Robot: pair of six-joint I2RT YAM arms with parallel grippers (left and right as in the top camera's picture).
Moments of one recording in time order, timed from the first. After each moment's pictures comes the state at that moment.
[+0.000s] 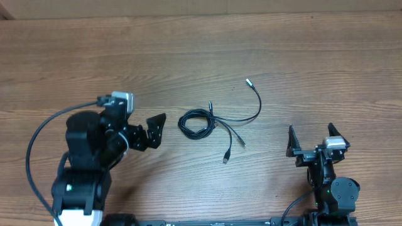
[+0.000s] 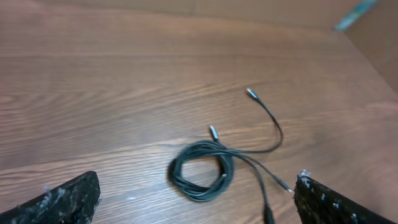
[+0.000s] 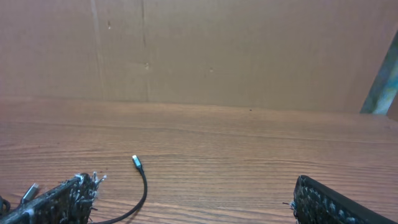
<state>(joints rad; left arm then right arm) -0.03 0.83 0.84 -0.60 0.42 -0.12 -0.03 0.01 0.02 -0.03 -0.08 -0.04</state>
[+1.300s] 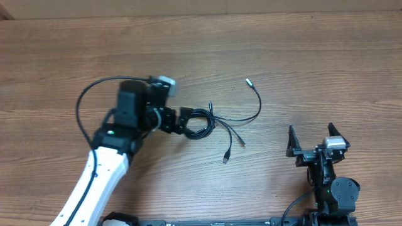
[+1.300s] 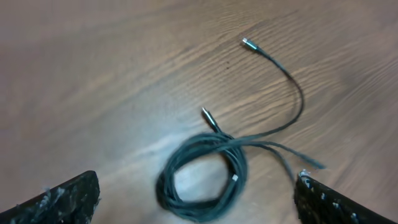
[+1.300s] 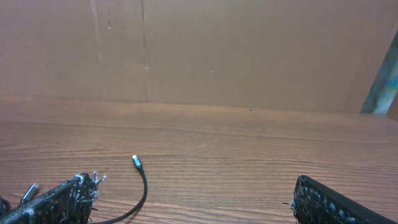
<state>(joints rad) -0.28 1.24 0.85 -0.36 0.31 0.06 -0.03 0.01 0.02 -0.03 -0.08 -0.04</state>
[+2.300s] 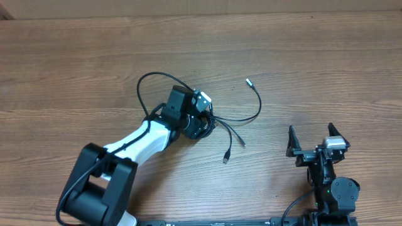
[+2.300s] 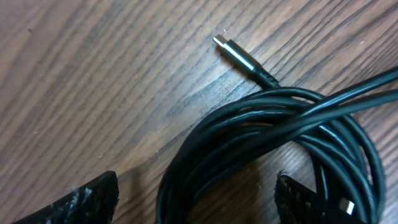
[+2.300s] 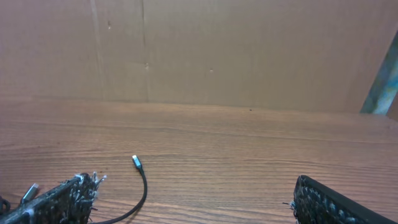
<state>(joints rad) -0.45 1.72 0.85 -0.11 0.03 0.33 -0.03 0.01 0.02 -0.03 -0.08 -0.04</state>
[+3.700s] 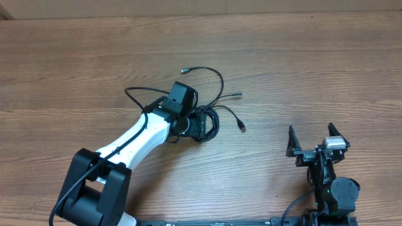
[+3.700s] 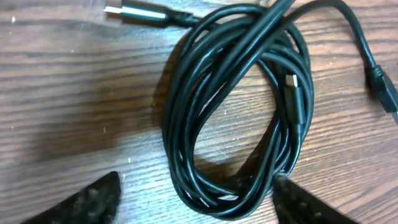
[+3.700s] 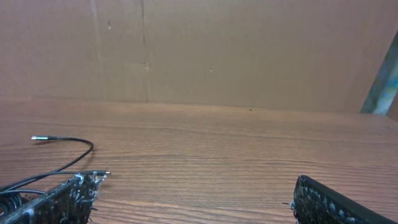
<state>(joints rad) -0.45 1.69 0.98 -0.52 0.16 -0.36 -0.03 0.01 0.02 -0.03 -0.08 -0.04</state>
